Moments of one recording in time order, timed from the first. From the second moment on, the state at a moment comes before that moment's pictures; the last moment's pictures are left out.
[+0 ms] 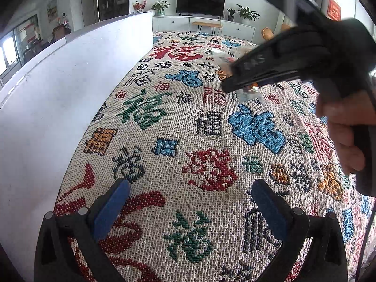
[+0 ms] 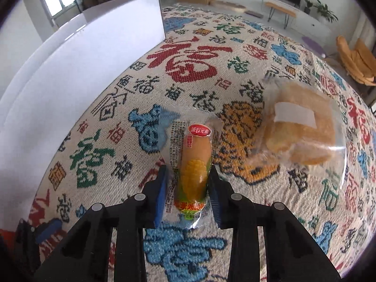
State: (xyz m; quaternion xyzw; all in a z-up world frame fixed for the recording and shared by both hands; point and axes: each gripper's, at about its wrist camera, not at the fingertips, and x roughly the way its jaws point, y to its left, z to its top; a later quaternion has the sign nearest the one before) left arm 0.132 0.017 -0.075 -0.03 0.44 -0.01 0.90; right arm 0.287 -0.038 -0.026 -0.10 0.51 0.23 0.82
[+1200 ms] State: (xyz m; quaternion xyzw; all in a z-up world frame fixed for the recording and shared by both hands) left arm 0.409 -0.111 -0.048 -0.11 0.56 -0.09 0.81; right arm 0.136 -0.244 -0.010 0.06 0.39 0.18 0.90
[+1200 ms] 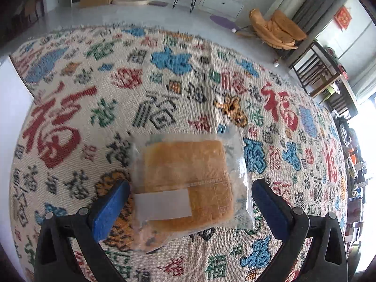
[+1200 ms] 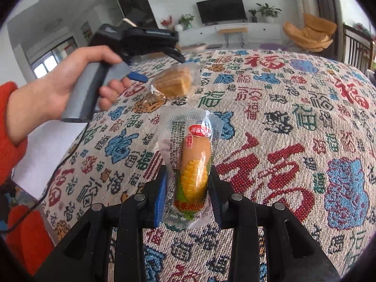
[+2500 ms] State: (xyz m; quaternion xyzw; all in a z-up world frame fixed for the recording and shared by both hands) left arm 0.104 0.004 -0.032 -0.05 0.45 -0.04 0.89; right arm 0.122 -0.192 -0.008 0.05 0.43 0.21 0.88
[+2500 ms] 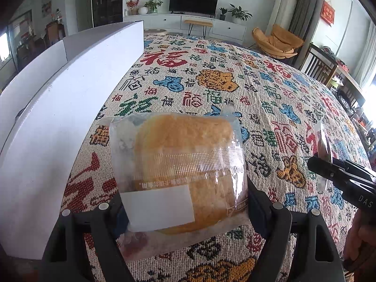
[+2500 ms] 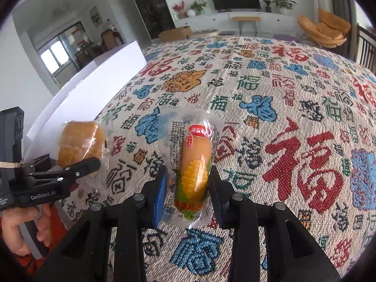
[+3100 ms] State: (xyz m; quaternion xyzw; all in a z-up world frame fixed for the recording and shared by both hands) left arm 0.075 0.073 0.046 -0.16 0.40 -0.08 0.90; right arm 0.120 -0.130 0.017 -0.01 0.43 0.27 0.86
